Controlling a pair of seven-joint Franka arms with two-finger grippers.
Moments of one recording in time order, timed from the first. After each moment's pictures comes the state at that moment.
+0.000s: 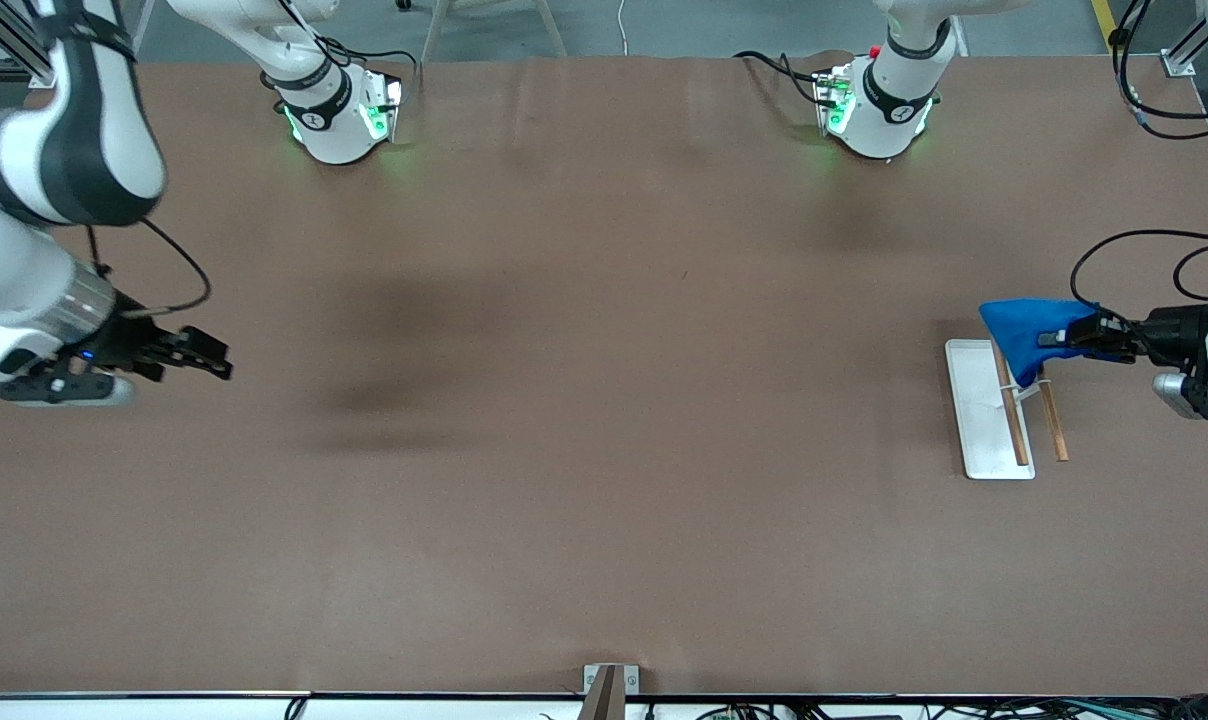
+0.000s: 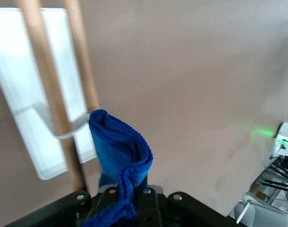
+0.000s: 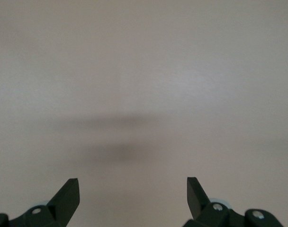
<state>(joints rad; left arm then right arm) 0.05 0.52 0.43 -1.62 -0.60 1.51 0.84 -0.01 0.07 -0.02 -1.83 0.08 1.95 -0.03</state>
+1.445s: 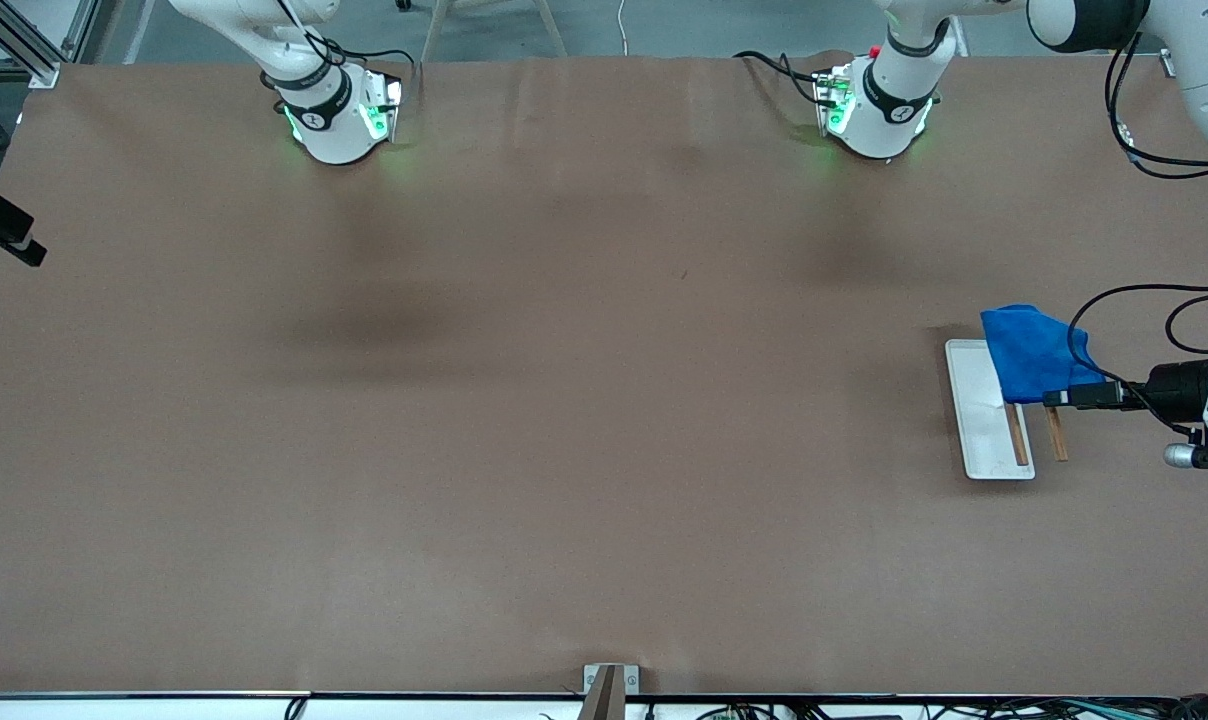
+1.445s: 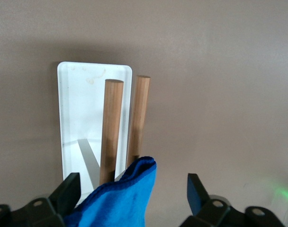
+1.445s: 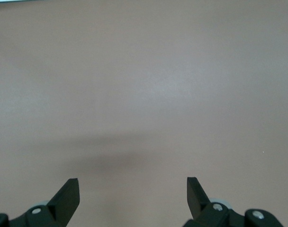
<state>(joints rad) 0.02 0.63 0.43 -1.46 -0.63 1.63 0.56 -0.06 -0.08 -0.07 -1.59 0.00 1.59 -0.05</state>
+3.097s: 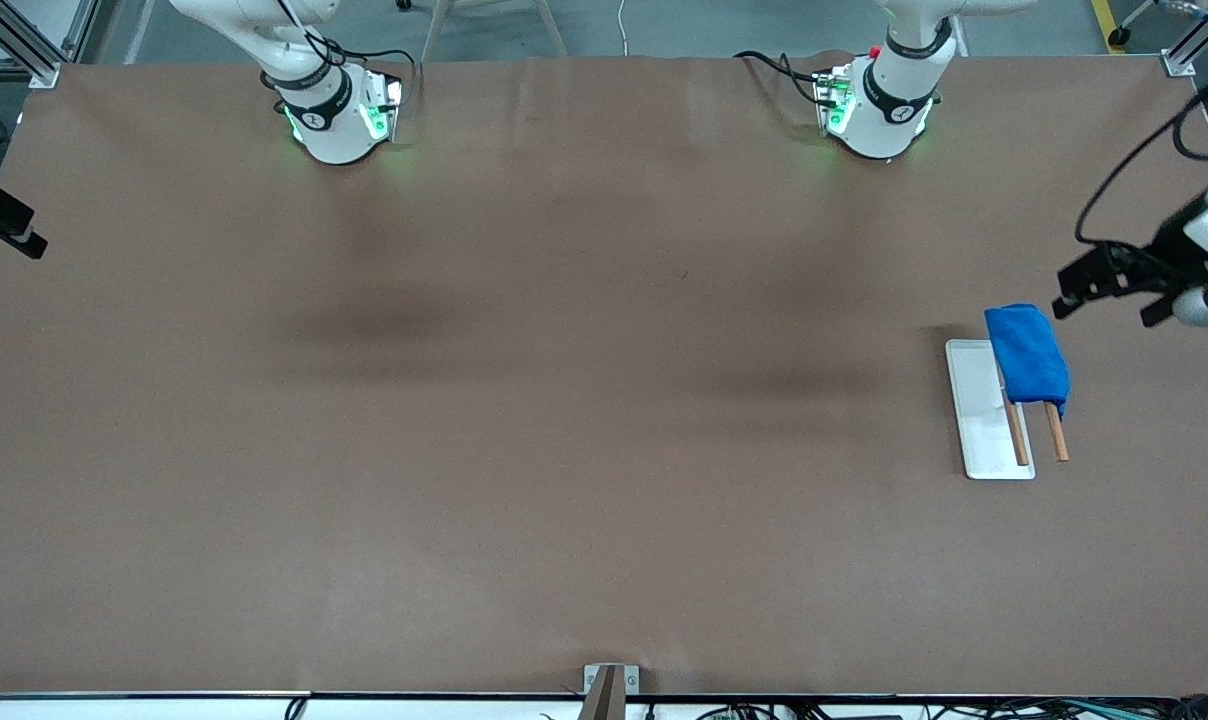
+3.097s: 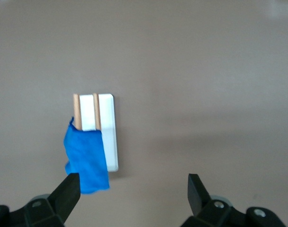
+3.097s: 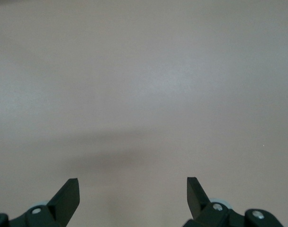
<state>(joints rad) -0.03 -0.04 0.00 -1.68 -0.05 1.74 0.04 -0.07 -0.08 -0.06 -1.58 0.00 1.56 -0.03</state>
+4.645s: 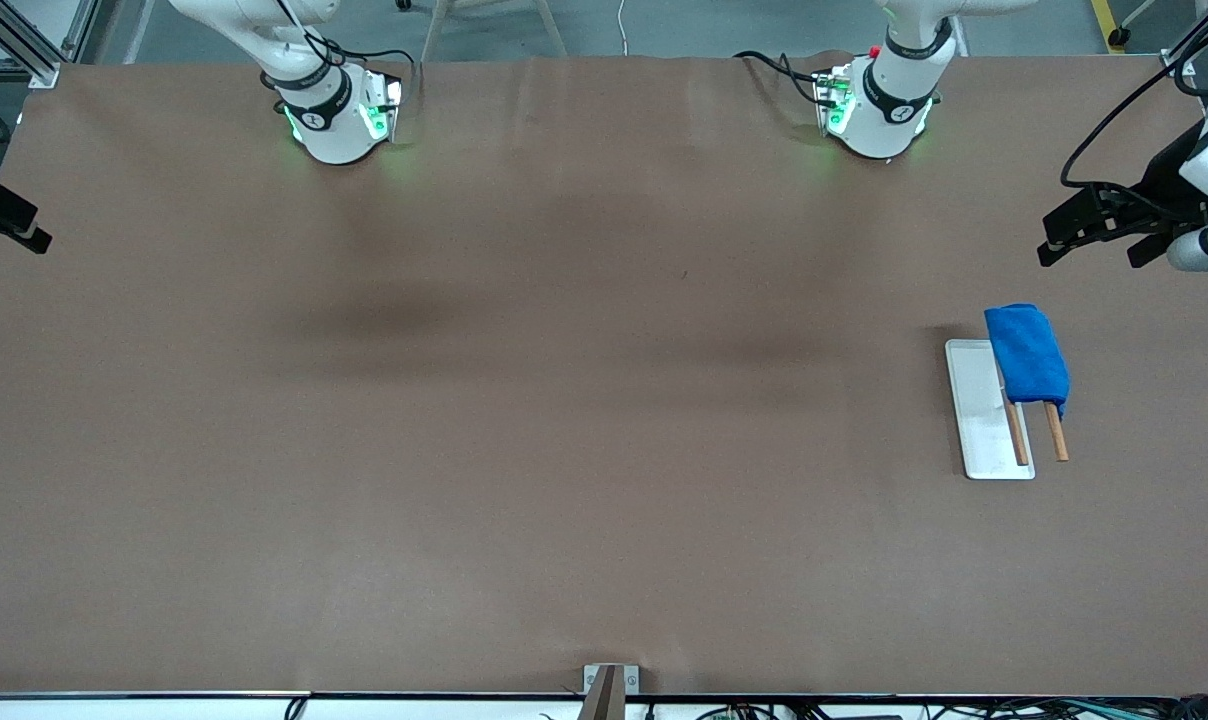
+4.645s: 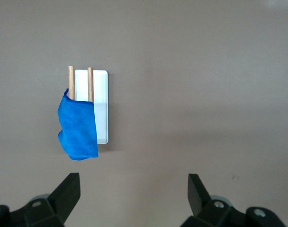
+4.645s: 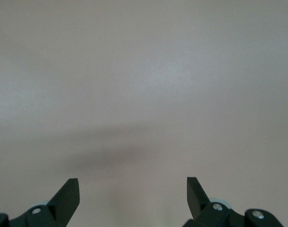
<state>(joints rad) -0.03 -0.04 -0.03 -1.59 -0.05 1.59 -0.06 -0.07 -0.08 -0.06 -1.58 0.00 1.54 -0.01</state>
